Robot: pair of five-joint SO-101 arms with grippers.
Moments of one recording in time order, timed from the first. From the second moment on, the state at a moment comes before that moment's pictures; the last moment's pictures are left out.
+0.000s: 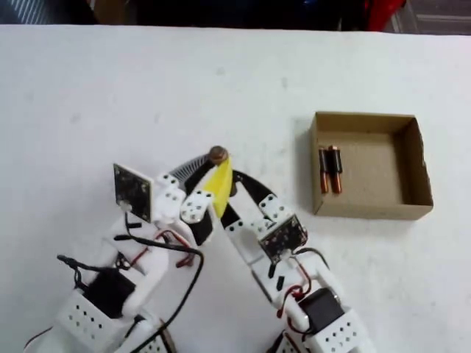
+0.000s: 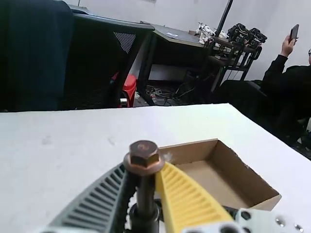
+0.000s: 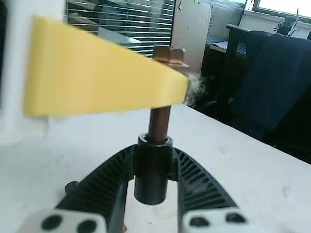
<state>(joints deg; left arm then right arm) 28.9 -80.5 73.2 24.6 17.2 -36.0 -102.5 96.4 17.9 12.0</state>
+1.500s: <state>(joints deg) 24.5 -80.6 75.3 24.7 9.0 -34.6 -102.4 96.4 18.1 12.0</state>
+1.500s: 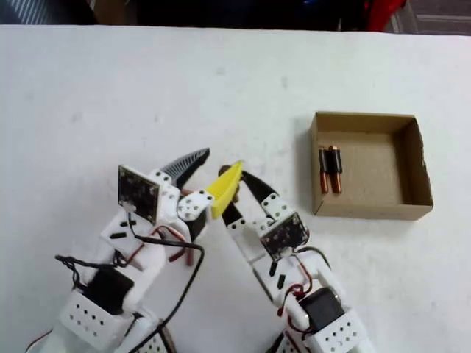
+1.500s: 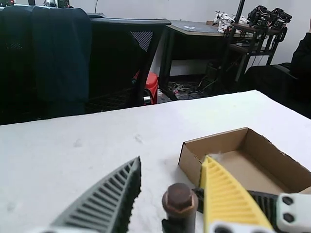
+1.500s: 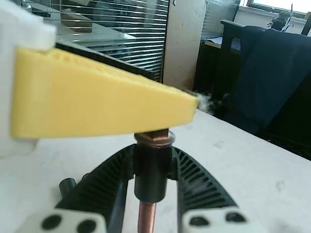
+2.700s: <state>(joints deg) -1.3 -104.2 70.9 63.1 2.4 -12.5 -100.1 69.8 53.0 12.0</state>
